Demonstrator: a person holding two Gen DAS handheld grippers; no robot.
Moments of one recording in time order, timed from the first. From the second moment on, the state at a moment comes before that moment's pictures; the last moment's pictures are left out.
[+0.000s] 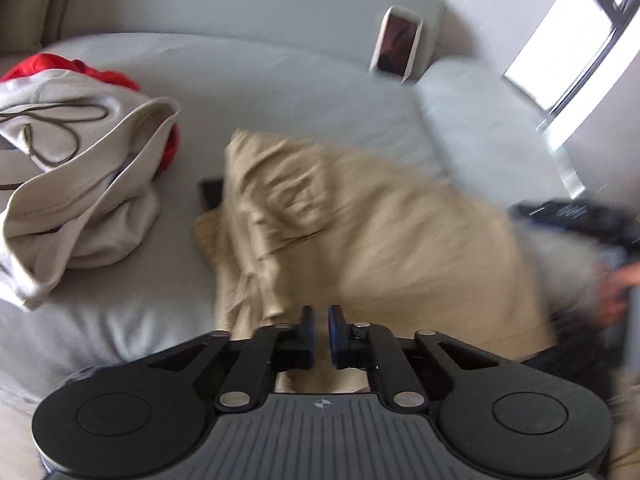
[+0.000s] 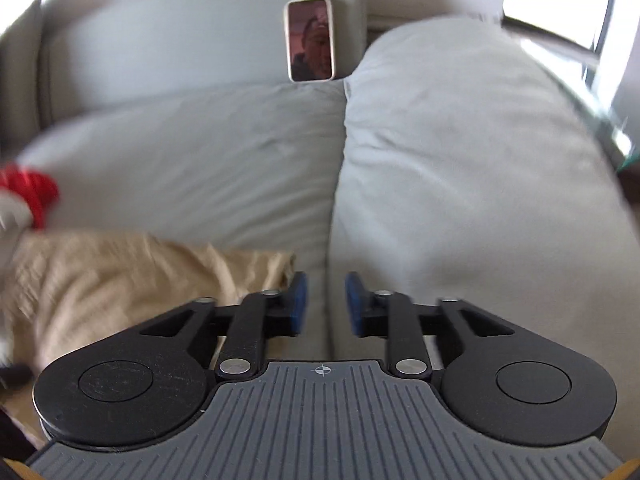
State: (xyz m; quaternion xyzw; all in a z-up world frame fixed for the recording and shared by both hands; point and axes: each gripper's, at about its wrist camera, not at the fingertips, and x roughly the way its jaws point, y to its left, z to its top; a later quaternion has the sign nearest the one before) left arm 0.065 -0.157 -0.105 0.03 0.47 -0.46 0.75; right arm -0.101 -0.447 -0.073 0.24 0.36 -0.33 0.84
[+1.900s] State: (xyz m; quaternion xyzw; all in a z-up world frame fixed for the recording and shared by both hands) left arm 0.022 -0.140 -0.094 0.17 0.39 -0.37 0.83; right arm -0.156 -0.380 -0.070 0.14 0.44 -0.23 0.85
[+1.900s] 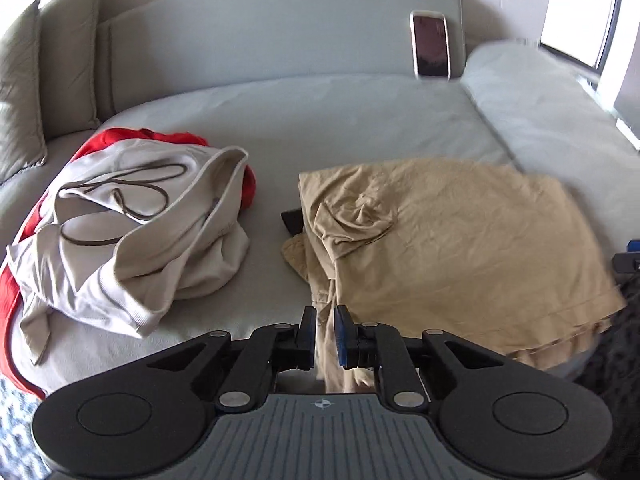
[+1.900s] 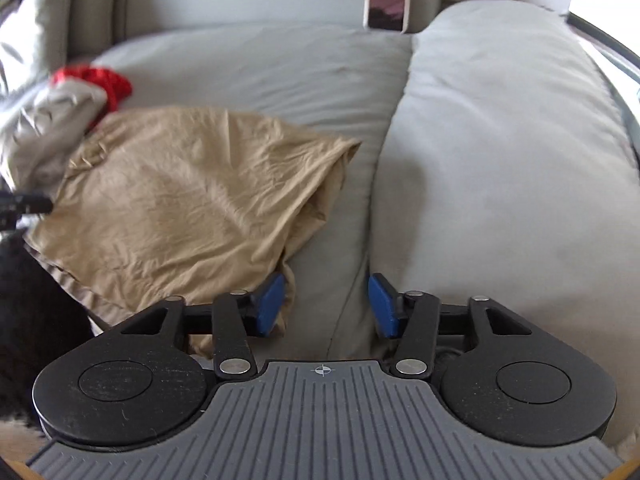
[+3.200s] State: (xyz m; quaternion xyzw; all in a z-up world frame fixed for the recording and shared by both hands) left arm -0.011 -0.140 -0.096 0.10 0.37 -0.35 0.85; right arm -0.192 -0.355 -0.066 0.33 0.30 -0.24 0.86
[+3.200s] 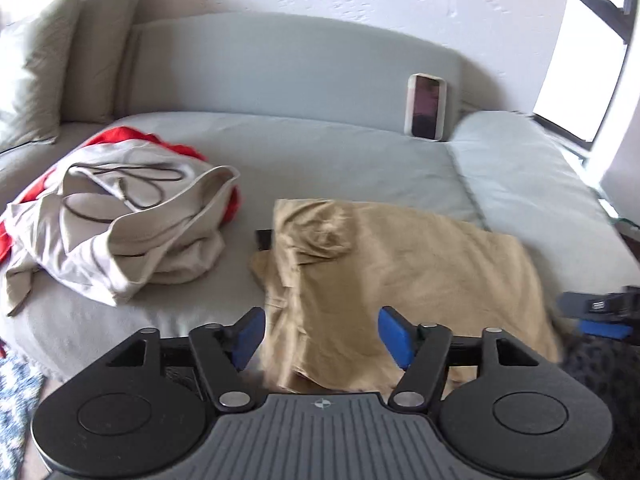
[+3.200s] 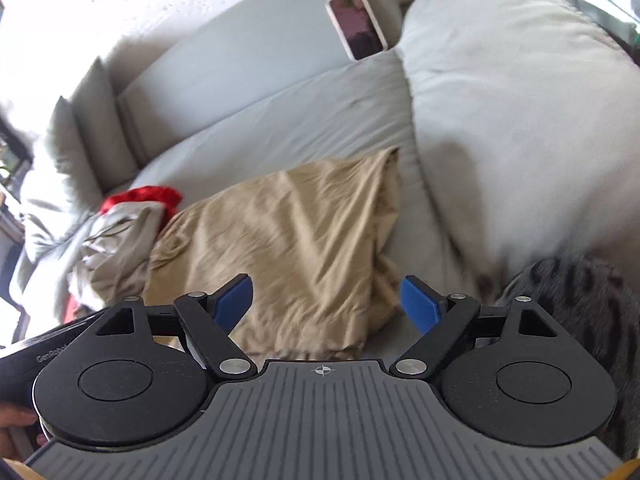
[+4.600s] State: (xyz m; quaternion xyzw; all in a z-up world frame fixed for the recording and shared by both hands) left arm -0.052 -0.237 -0.057 0.22 0.34 -0.44 0.80; right arm -0.155 -0.390 -0.025 0.13 0.29 -0.28 0.91
